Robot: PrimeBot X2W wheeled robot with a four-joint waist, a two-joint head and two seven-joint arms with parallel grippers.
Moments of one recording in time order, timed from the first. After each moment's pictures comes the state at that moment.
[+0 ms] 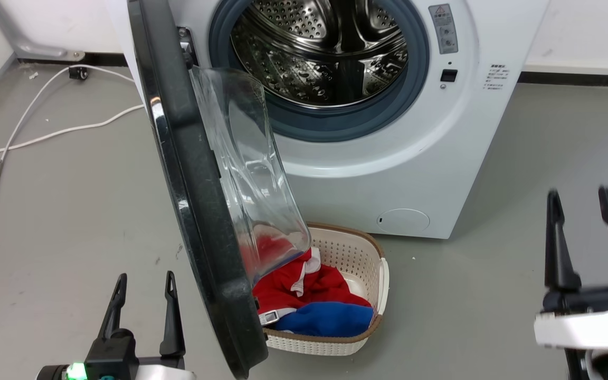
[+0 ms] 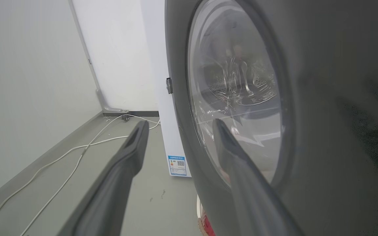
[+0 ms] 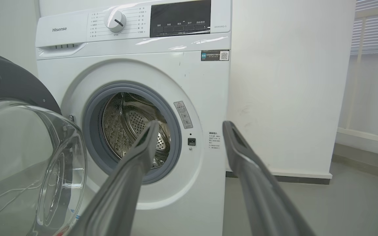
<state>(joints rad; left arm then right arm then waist) 0.11 0.06 -0.01 -0.01 -0.02 0.08 -0.26 -0.05 -0.09 -0.08 -0.11 0.11 0.13 -0.26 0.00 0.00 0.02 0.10</state>
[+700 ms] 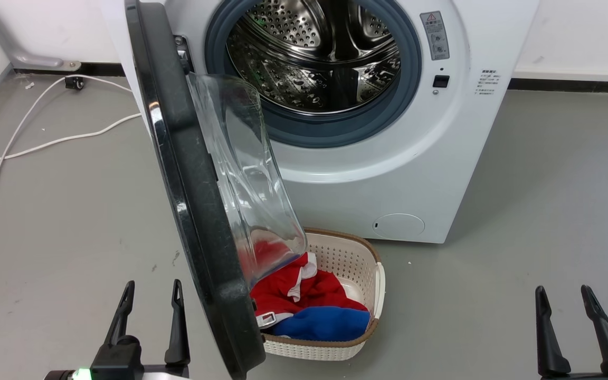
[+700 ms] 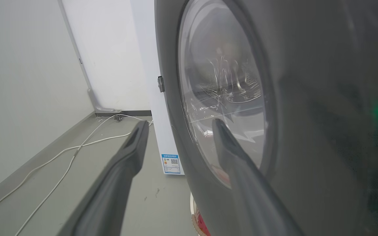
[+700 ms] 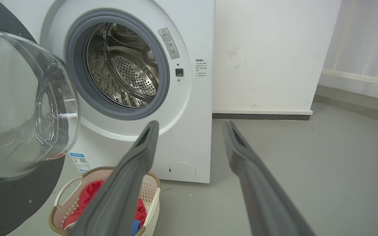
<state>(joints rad) 0.13 0.06 -0.03 -0.01 -0.02 0.05 -0.26 0.21 -0.05 -0.13 -0.06 0.08 0.13 -0.26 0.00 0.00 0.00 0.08</state>
